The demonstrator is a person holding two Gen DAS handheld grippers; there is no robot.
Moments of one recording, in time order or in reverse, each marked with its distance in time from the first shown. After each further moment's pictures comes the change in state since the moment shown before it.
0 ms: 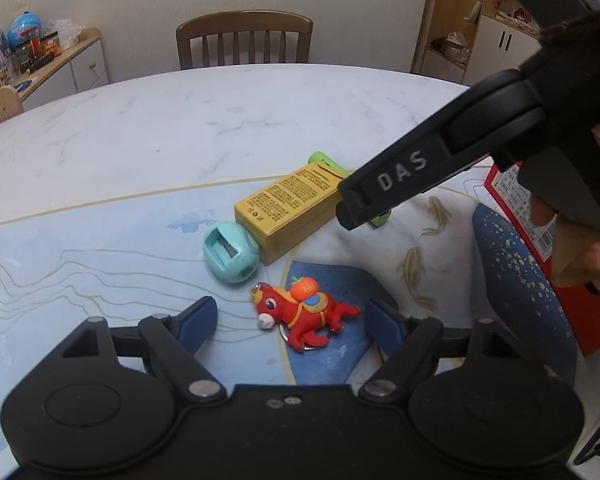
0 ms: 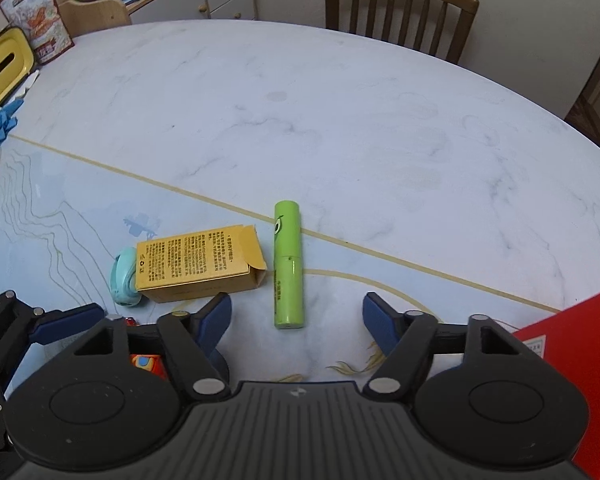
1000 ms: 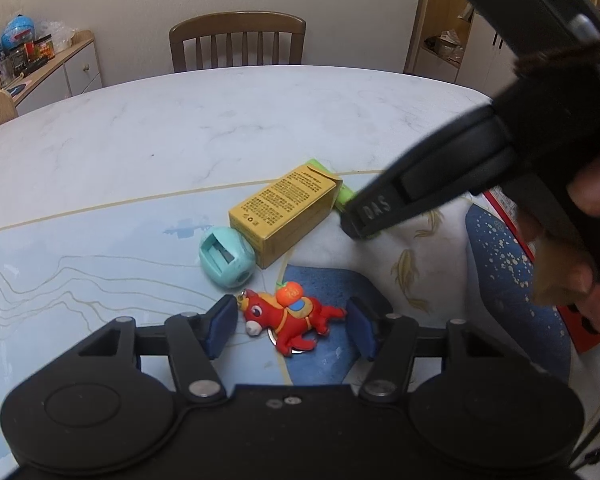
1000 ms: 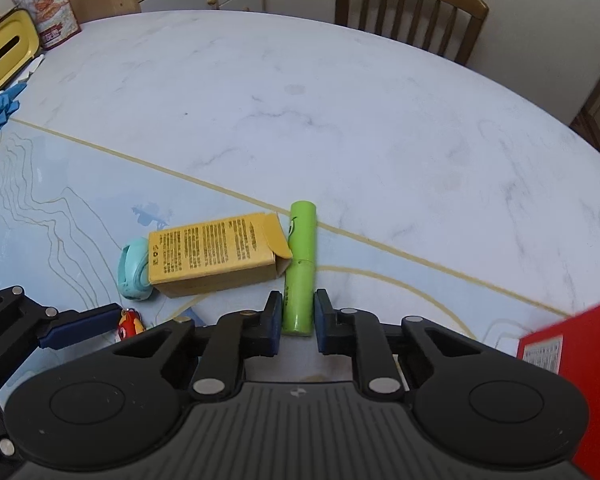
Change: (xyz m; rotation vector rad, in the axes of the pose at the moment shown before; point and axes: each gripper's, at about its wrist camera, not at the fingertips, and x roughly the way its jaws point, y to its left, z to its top) left arm -0.001 0.000 0.005 0.006 0.004 -0.016; right arm 0.003 0.013 -0.008 0.005 0.007 -0.019
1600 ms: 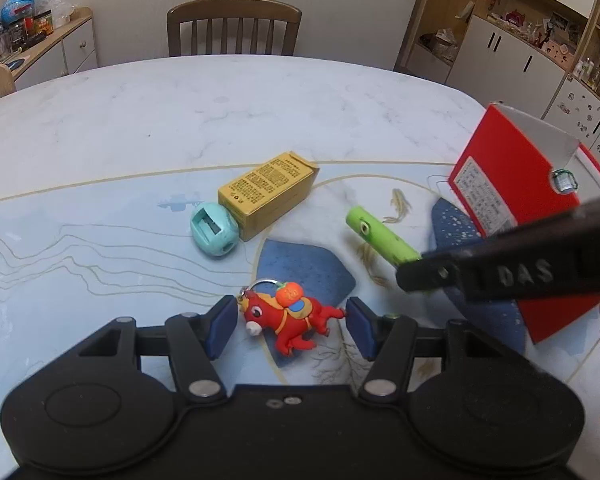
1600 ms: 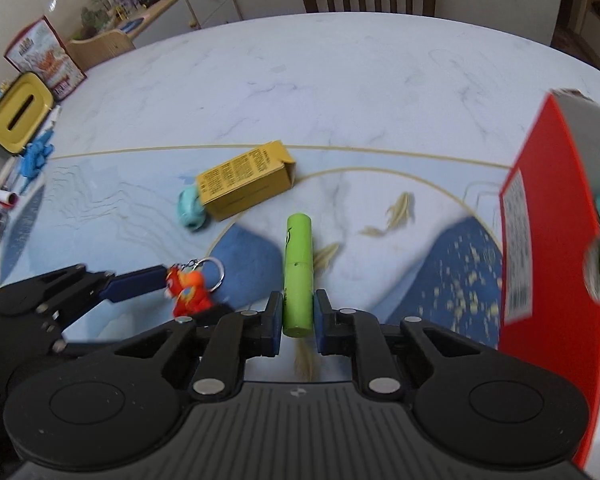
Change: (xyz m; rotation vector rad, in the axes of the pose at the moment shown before) left arm -0.029 -0.001 -0.004 -0.049 0.045 -0.066; right arm -0.074 -0.015 -0.068 0.220 -0.007 0.140
